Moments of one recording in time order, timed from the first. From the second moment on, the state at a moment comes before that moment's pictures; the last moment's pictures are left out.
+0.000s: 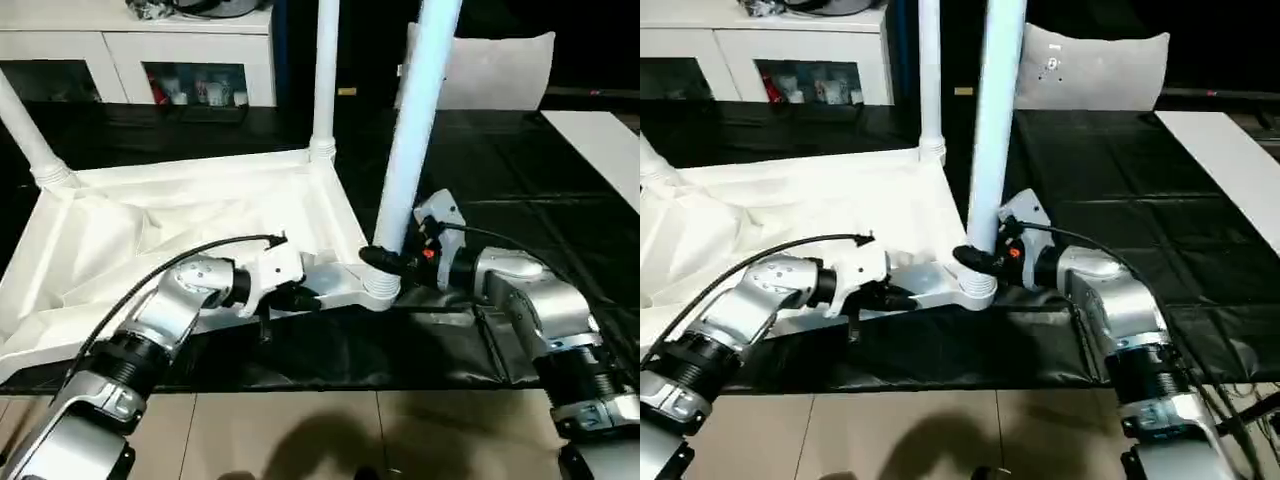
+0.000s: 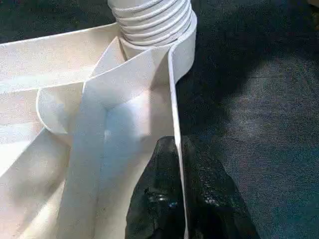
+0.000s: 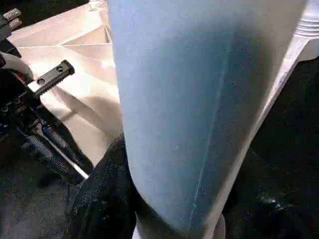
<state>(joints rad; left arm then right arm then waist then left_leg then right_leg) -0.58 0.43 -0.39 0.49 0.00 0.09 -1.10 -0.52 -0.36 0.12 0.33 0.26 0.43 0.86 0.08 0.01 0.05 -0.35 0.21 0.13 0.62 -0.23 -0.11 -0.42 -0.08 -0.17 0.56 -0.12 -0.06</state>
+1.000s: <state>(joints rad) -0.57 0.41 -0.39 0.51 0.00 0.11 -1.10 -0.34 -0.31 0.10 0.29 0.22 0.15 0.78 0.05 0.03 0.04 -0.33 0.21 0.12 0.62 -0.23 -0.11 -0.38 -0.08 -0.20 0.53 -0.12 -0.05</state>
